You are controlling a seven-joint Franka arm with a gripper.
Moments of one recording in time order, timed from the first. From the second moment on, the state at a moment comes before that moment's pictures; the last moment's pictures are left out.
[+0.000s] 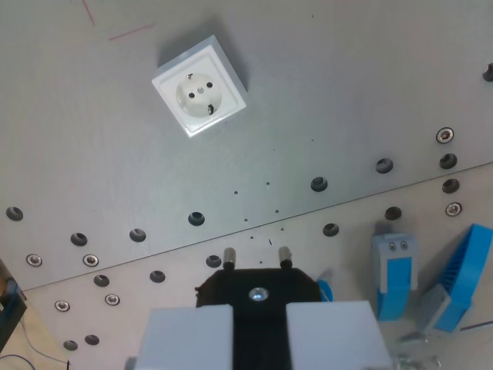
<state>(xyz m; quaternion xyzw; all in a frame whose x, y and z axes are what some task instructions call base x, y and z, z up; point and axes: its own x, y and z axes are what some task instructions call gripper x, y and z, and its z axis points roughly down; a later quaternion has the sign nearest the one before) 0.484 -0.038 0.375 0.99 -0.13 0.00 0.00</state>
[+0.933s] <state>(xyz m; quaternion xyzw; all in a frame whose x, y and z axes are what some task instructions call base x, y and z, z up) 0.485 -0.037 0.371 0.99 -0.13 0.00 0.00</state>
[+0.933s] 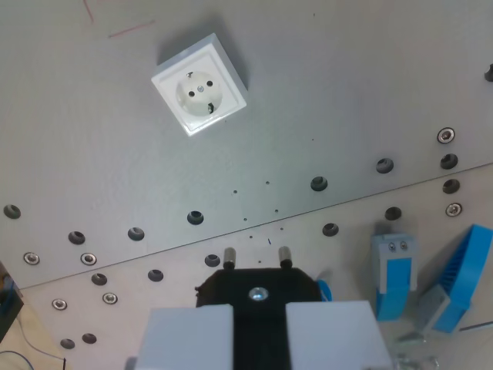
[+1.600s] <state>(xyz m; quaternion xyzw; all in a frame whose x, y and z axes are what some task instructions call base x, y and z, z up) 0.486 -0.033 0.342 0.99 -0.10 -0.01 0.00</state>
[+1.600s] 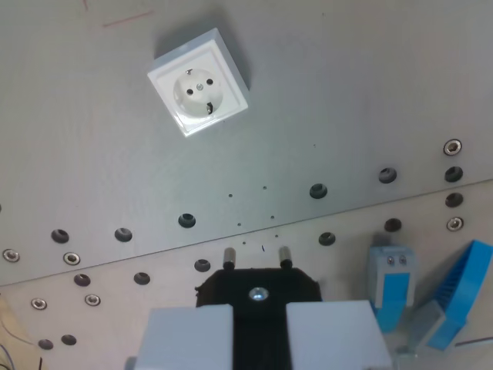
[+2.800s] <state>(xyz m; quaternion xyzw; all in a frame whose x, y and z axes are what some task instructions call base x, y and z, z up) 0.484 -0.016 0.251 1.00 0.00 -0.01 0.00</state>
